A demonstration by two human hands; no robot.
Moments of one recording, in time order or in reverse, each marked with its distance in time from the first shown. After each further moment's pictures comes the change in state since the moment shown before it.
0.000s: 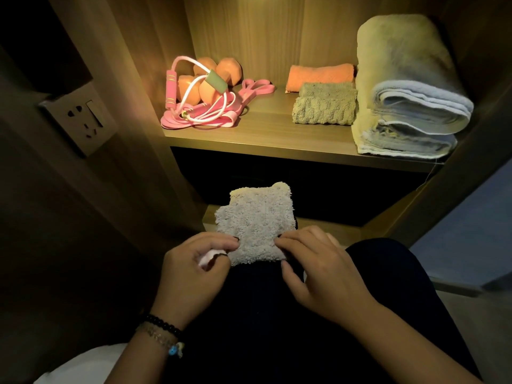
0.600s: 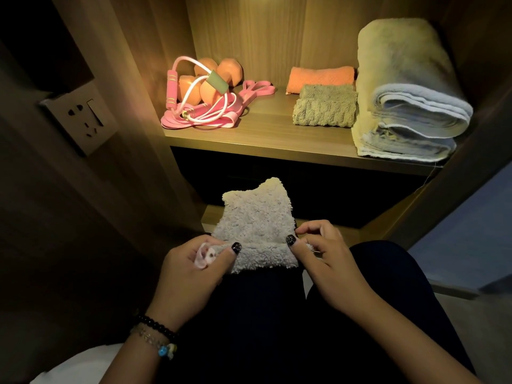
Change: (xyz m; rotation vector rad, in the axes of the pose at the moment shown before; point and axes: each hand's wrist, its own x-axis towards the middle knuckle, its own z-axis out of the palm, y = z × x) left_hand 0.000 -0.010 -0.001 -0.170 -0.063 -0.166; right_hand 0.005 0.011 0.002 0.523 -0.069 0.538
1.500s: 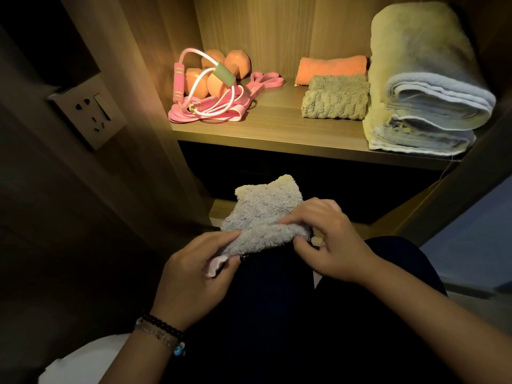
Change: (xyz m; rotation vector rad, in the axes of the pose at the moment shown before) left_hand -0.007 -0.006 -0.004 0.379 0.040 0.444; right_hand 0.032 -0.006 -0.015 -0.209 -0.072 -0.491
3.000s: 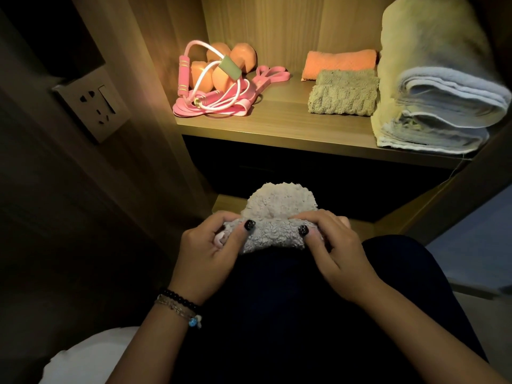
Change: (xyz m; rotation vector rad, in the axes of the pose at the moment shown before) left_hand 0.022 -0.003 0.016 -0.244 0.087 -0.201; right_hand -0.021 -0.007 0.019 0.090 0.122 0.145
